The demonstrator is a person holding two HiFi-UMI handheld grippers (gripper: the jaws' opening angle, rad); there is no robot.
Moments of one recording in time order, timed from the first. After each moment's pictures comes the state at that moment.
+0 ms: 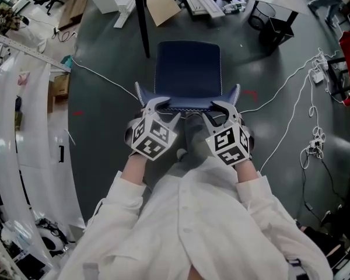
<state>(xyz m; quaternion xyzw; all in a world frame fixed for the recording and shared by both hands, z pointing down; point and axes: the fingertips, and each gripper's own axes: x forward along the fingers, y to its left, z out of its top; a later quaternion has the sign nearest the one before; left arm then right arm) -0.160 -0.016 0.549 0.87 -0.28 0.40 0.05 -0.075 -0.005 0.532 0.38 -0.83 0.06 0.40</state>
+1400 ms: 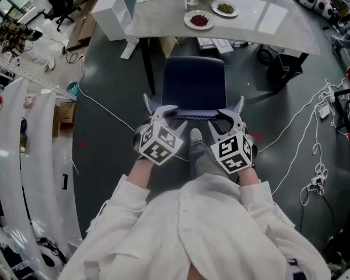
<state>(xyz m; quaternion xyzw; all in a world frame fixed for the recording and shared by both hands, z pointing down) -0.135 -0.240 0.543 0.87 -0.29 0.39 0.03 -0.048 -0.231 0.528 0.40 -0.83 0.02 0.39</state>
